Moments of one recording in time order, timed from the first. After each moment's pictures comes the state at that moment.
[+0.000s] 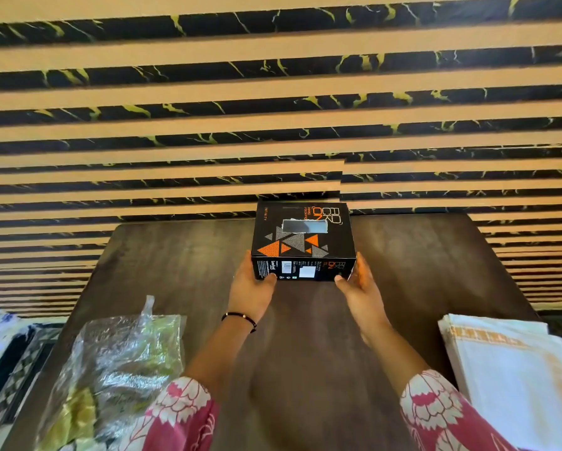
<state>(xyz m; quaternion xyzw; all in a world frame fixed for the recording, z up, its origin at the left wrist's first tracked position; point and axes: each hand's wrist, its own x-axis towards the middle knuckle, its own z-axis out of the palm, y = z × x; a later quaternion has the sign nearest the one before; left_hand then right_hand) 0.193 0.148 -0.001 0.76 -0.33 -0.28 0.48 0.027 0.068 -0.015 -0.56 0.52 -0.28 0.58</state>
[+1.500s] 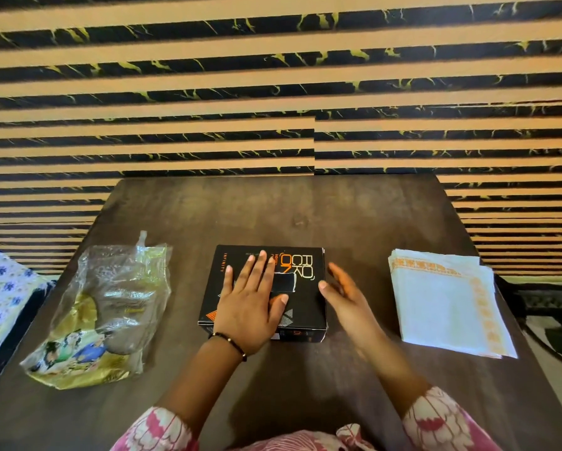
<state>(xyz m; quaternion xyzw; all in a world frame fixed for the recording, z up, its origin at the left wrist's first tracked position) 0.068 0.261 -0.018 0.81 -0.58 -0.04 0.09 -0.091 0.163 -0.024 -0.55 0.45 -0.23 0.66</state>
